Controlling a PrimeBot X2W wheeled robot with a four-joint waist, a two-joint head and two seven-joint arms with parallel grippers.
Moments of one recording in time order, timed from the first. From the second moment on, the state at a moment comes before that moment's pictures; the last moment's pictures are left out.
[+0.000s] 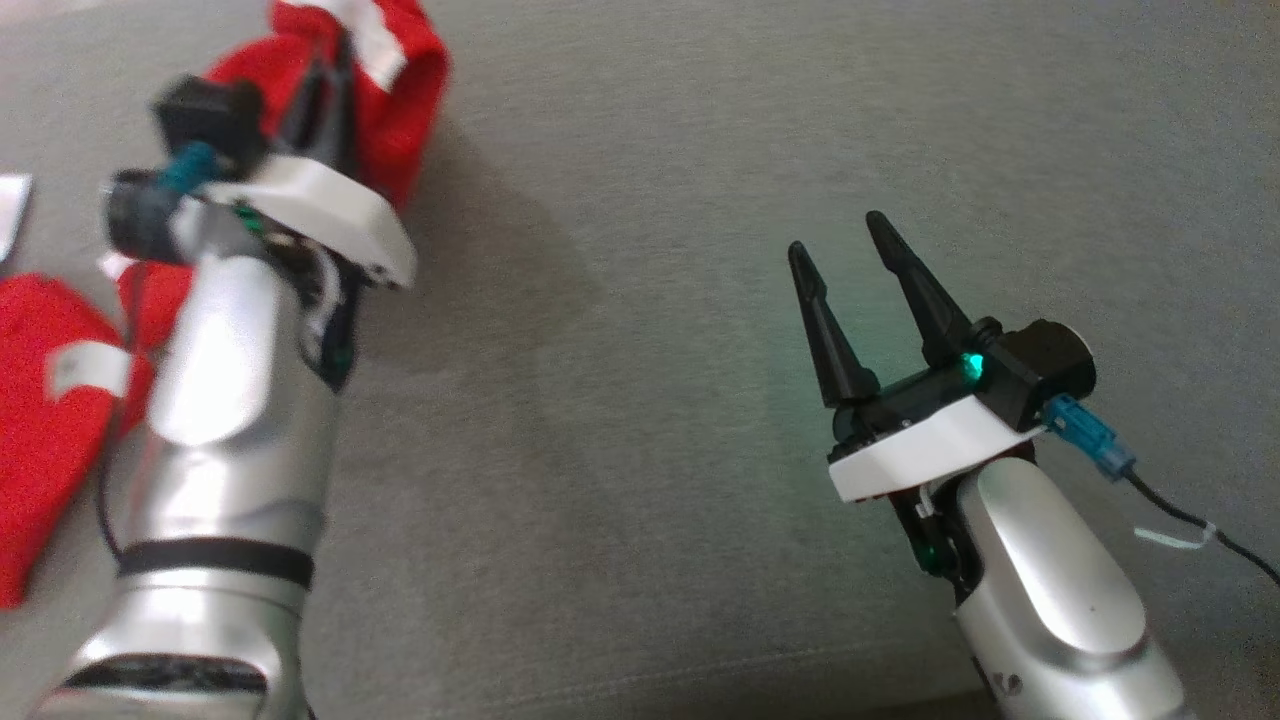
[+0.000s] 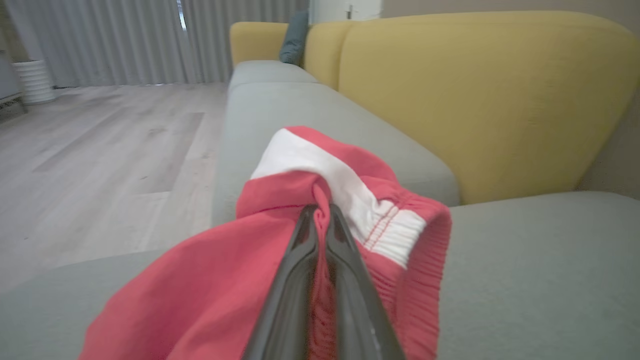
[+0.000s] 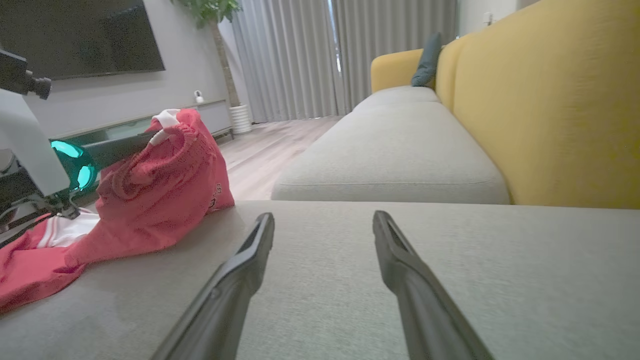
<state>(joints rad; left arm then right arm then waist) -0.81 0.05 -0.12 0.80 -0.09 -0.12 -0.25 -0.37 -0.07 0.36 0.31 0.23 0.12 -0.26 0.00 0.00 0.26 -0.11</state>
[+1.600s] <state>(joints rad) -0.18 0.06 -0.23 0.28 -0.17 0.15 -0.25 -0.27 -0.06 0.28 0.36 0.24 0.12 -0.26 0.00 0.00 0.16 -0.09</state>
